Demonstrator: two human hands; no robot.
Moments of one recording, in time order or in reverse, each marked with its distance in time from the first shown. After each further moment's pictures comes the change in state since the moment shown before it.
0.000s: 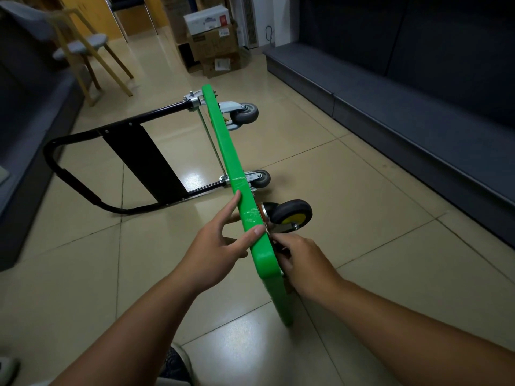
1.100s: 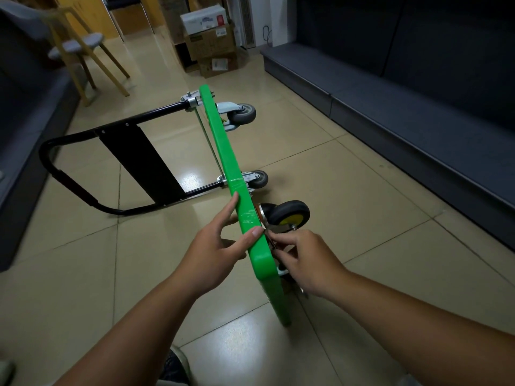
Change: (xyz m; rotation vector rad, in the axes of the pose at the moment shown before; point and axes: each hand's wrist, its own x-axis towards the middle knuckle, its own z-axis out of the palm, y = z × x) left_hand -0.002 0.002 0.003 0.004 -0.008 0.007; right_hand 0.004 0.000 -0.014 0.118 -0.024 0.064
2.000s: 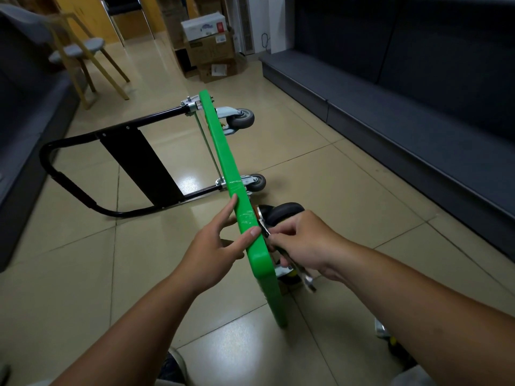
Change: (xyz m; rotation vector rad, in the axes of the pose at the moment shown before) left_hand 0.001 -0.002 0.002 0.009 0.019 0.000; right_hand 0.003 -0.046 -0.025 0.220 -0.058 0.251
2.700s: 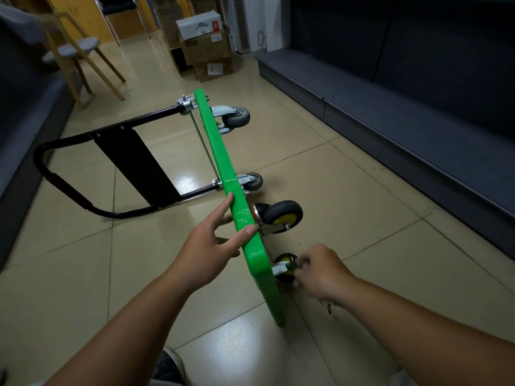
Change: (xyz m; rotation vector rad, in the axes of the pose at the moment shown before) left_hand 0.001 0.005 -0.002 0.020 -0.006 -0.004; right_hand -0.009 0.067 -0.001 -0.408 0.123 0.222
